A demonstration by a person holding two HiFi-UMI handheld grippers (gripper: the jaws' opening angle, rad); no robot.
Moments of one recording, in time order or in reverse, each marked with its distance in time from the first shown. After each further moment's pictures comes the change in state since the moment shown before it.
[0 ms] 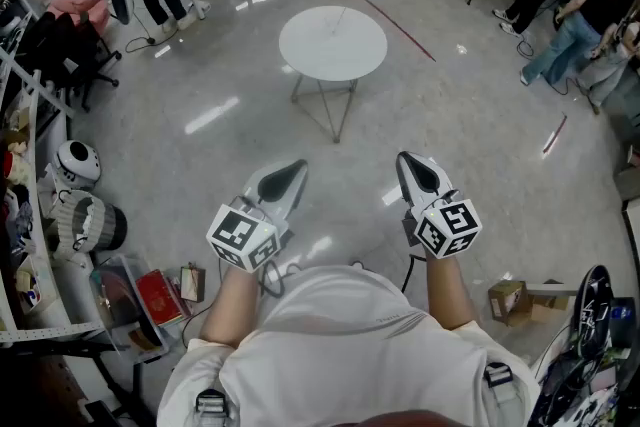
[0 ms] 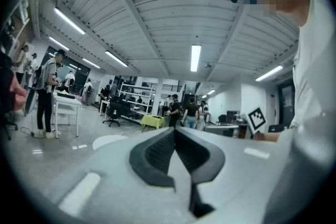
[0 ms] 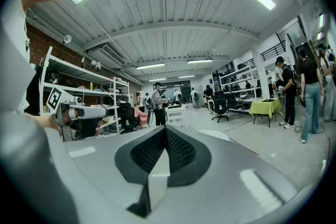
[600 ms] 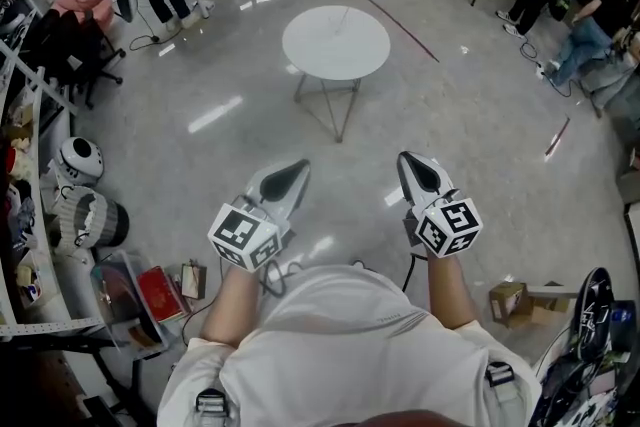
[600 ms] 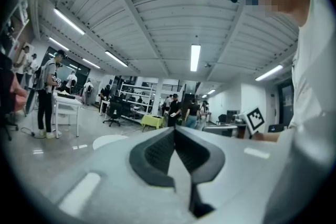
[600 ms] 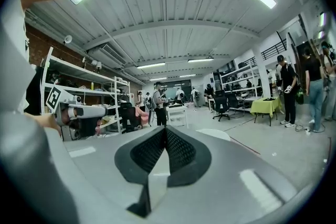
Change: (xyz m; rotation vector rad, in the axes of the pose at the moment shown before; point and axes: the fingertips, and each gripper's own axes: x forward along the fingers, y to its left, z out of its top) left arm 0.000 -0.011 0.002 0.004 0.001 0.001; right arm -0.006 -0.002 -0.001 0.001 0.010 0.013
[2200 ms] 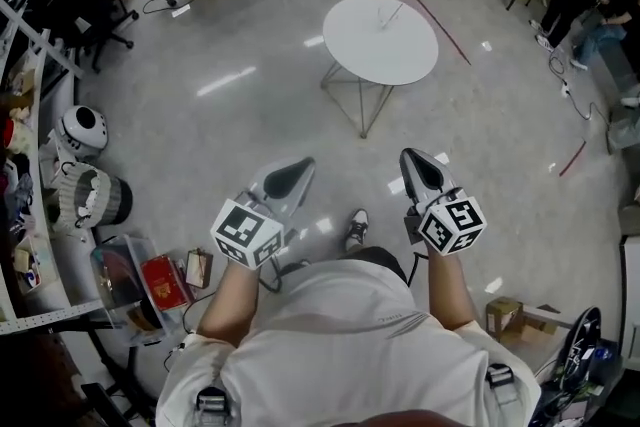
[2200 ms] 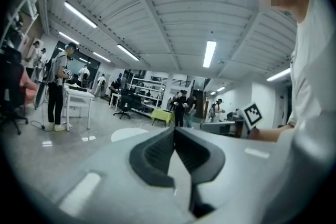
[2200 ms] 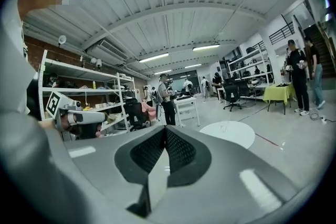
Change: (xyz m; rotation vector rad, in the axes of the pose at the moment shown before) left arm -0.012 0.197 -0.024 -0.070 0.060 0.076; right arm 0.209 0.031 -0.023 0.069 0.088 0.088
